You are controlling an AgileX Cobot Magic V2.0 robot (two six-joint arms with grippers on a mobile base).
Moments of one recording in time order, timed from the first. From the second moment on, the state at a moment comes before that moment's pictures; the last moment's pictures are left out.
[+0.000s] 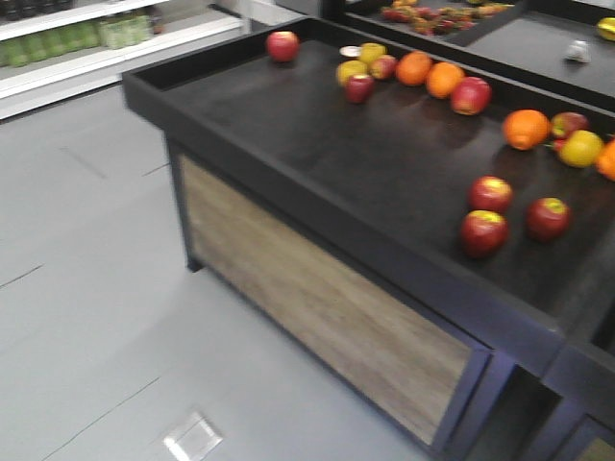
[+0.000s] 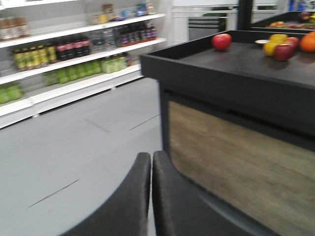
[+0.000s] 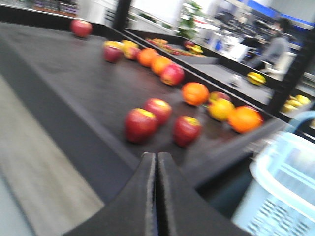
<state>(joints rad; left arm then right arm) 0.03 -0.02 0.03 0.37 0.21 -0.34 -0.06 -0.02 0.04 0.07 0.18 -0.37</state>
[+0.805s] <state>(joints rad) 0.03 -0.02 0.03 0.37 0.21 -0.34 -0.06 -0.02 0.04 0.07 0.18 -0.37</state>
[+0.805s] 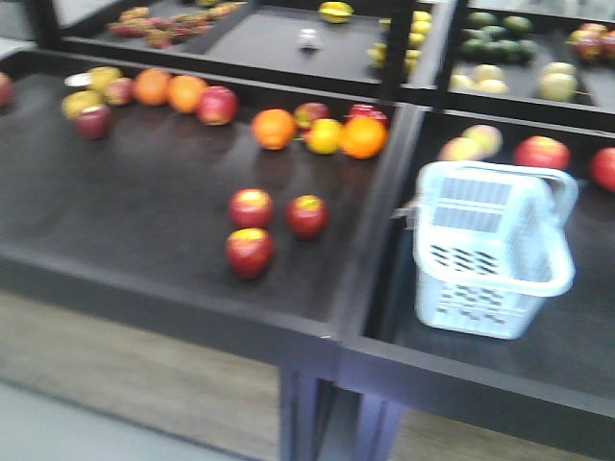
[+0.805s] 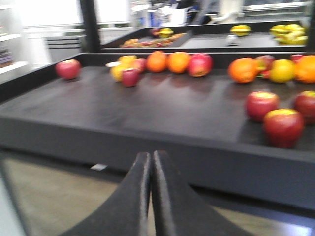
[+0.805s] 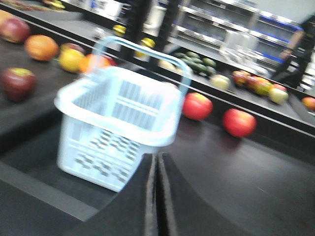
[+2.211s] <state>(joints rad) 0.03 -0.02 0.03 0.37 0.21 -0.34 -0.06 -0.02 0.04 0.07 0.18 -0.37</state>
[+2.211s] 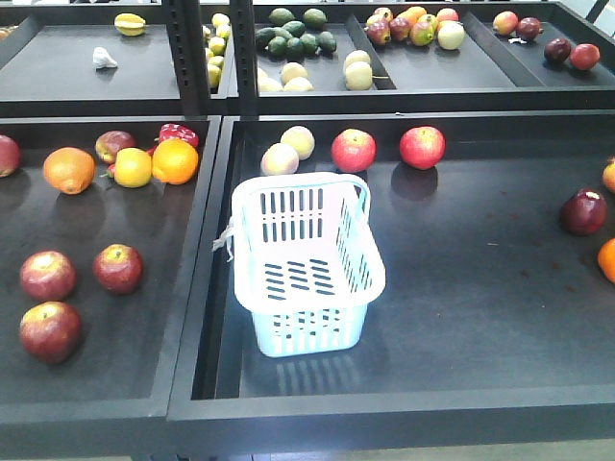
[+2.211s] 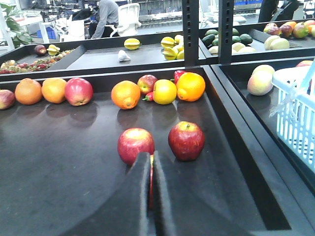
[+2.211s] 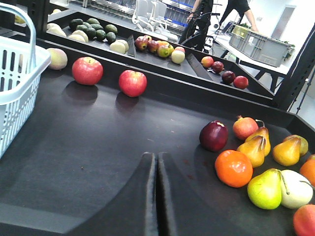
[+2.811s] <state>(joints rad) 0.03 -0.02 0.03 0.37 0.21 -0.34 -0.06 -0.02 0.04 0.07 0.18 -0.37</state>
